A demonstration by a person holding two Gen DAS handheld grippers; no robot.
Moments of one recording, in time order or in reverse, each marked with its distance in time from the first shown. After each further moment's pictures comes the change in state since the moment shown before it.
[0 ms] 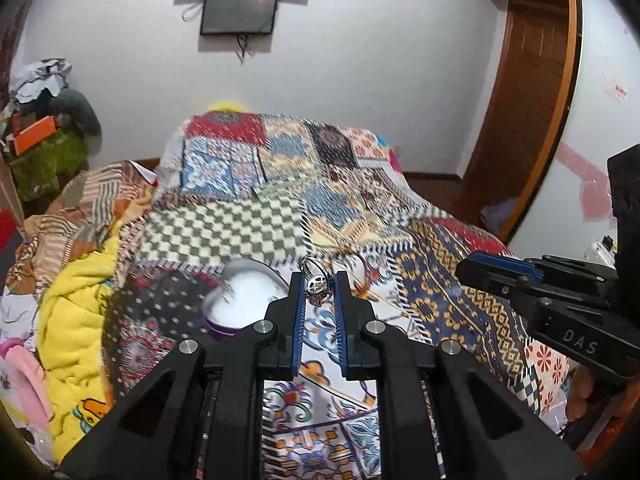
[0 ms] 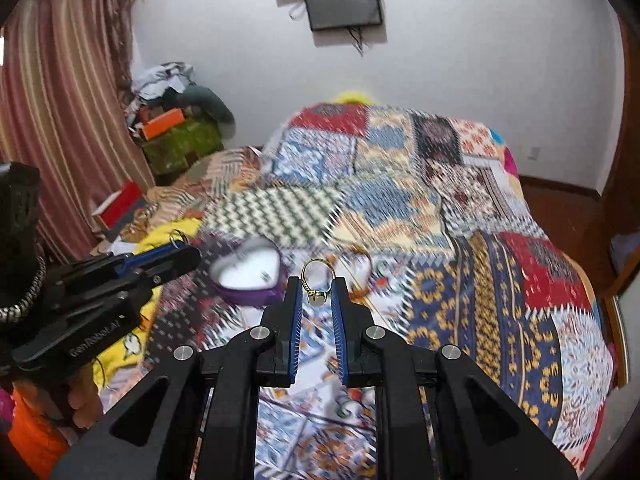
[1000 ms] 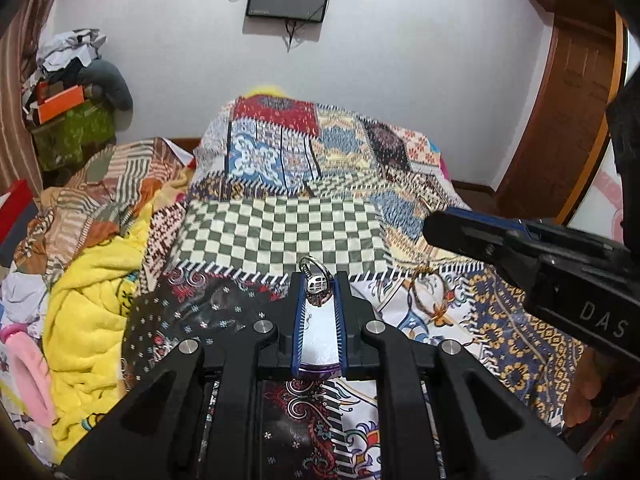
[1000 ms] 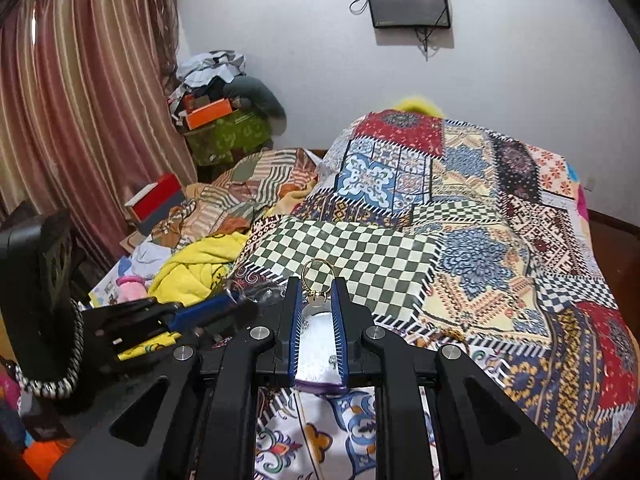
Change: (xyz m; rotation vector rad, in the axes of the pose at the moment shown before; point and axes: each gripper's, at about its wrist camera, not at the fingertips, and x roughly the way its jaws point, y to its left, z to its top) left arm 0.055 0.073 0.007 -0.103 0.046 0.083; right arm 0.087 0.049 0.048 -0.101 0.018 0.163
